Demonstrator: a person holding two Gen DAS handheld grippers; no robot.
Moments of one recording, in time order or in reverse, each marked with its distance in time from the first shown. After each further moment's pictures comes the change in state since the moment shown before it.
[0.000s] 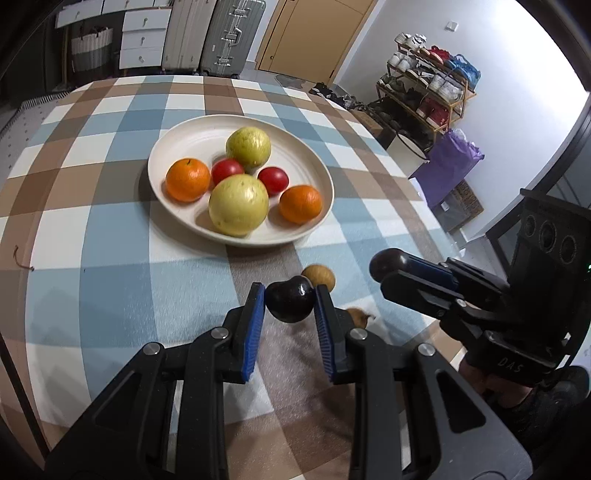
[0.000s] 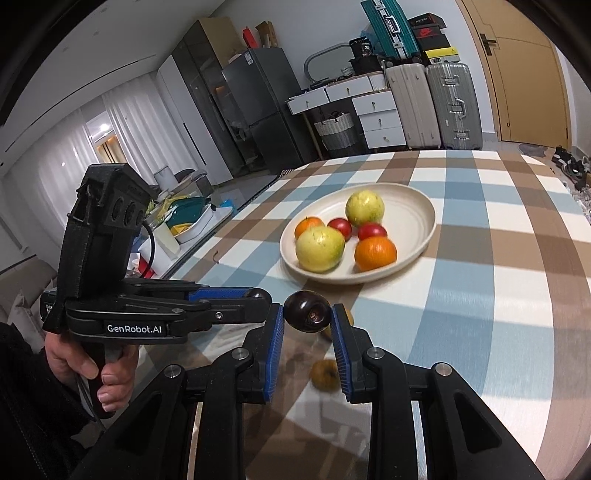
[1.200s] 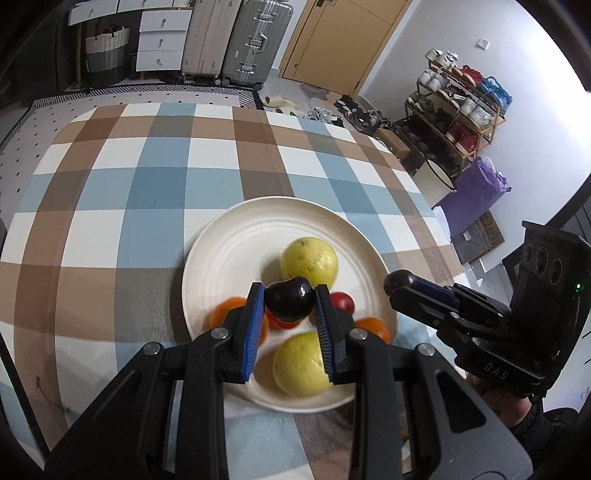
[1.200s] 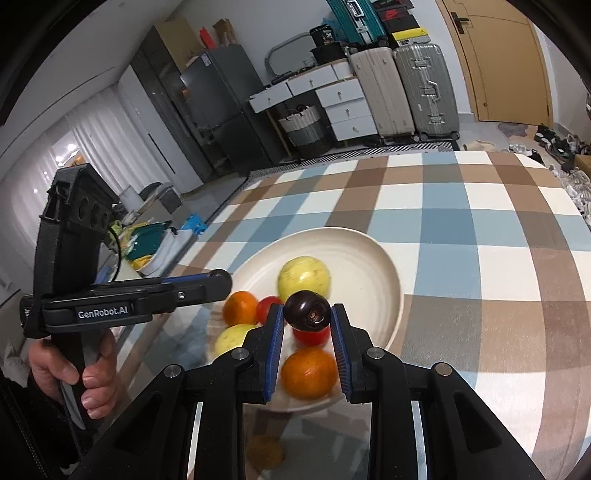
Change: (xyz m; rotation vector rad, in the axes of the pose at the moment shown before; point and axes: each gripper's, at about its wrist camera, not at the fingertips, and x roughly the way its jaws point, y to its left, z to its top) left arm 0.049 0.057 0.129 -0.064 -0.020 0.078; right arm 0.074 -0.071 0.090 0.103 0.048 -0.093
